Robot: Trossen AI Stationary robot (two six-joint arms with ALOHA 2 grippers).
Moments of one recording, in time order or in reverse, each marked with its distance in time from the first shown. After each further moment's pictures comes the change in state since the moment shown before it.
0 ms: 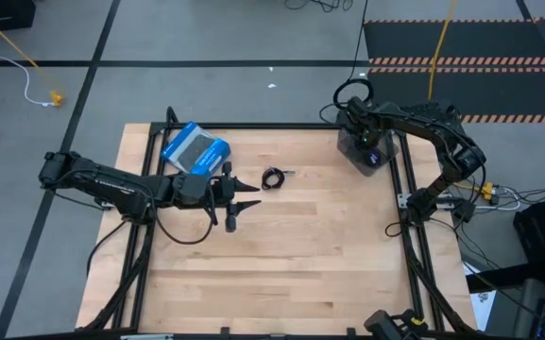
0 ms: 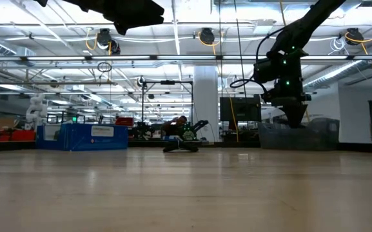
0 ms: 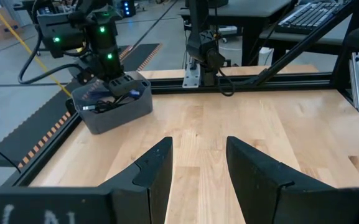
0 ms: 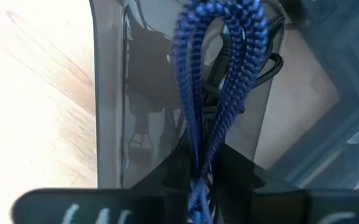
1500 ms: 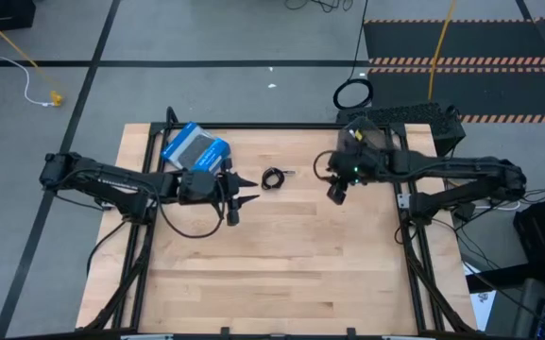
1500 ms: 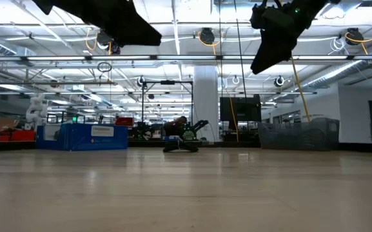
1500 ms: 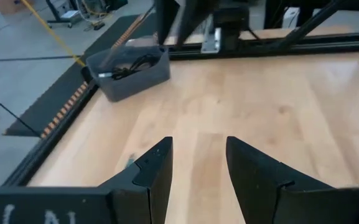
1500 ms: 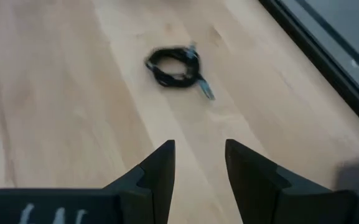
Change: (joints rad) left arm 0.062 0.020 0.000 -0.109 -0.001 0.013; right arm 0.760 -0.457 -0.124 0.332 0.002 0.352
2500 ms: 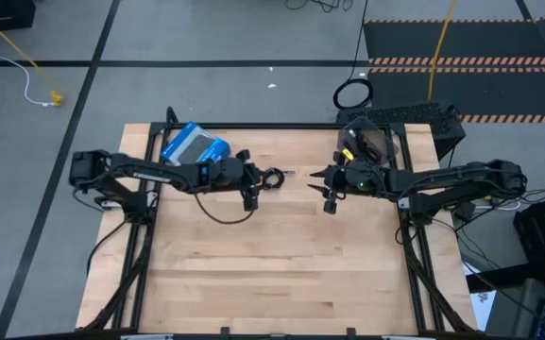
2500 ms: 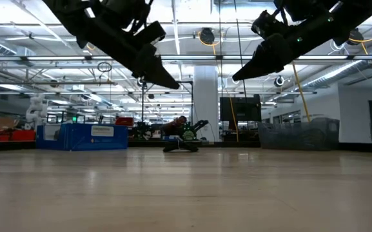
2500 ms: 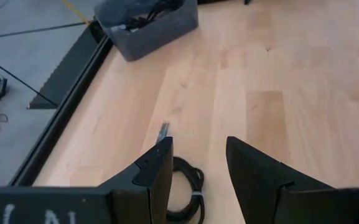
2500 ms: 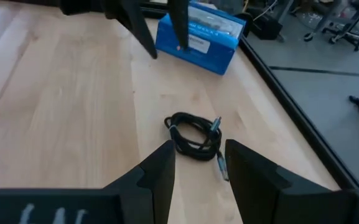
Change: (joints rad) left arm 0.200 0.285 0.055 0.081 0.099 0.137; right arm 0.047 0.000 -0.387 0.781 -0.003 -0.365
